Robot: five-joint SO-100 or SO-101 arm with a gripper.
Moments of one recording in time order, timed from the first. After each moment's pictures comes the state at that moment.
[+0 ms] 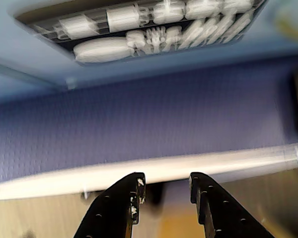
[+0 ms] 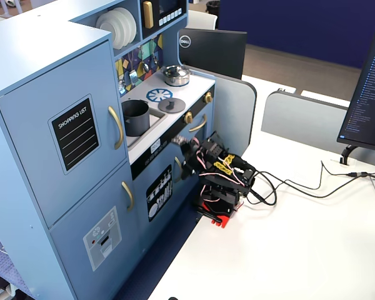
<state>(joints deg) 1.7 176.9 155.8 78.2 -85.8</state>
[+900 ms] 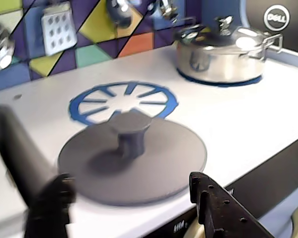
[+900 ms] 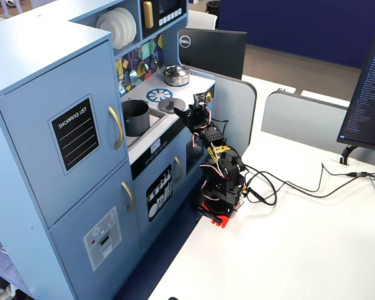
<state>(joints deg) 36.7 158.6 149.5 3.1 -90.4</state>
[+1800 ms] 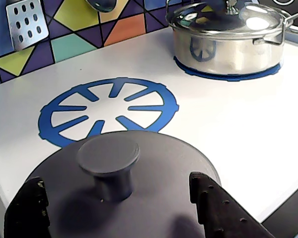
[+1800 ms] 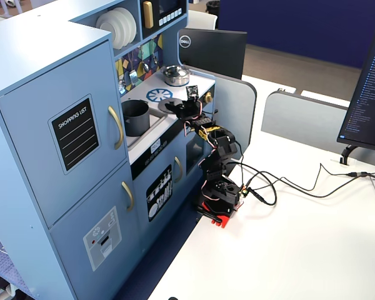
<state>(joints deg) 36.6 121.7 133.9 -13.7 -88.8</state>
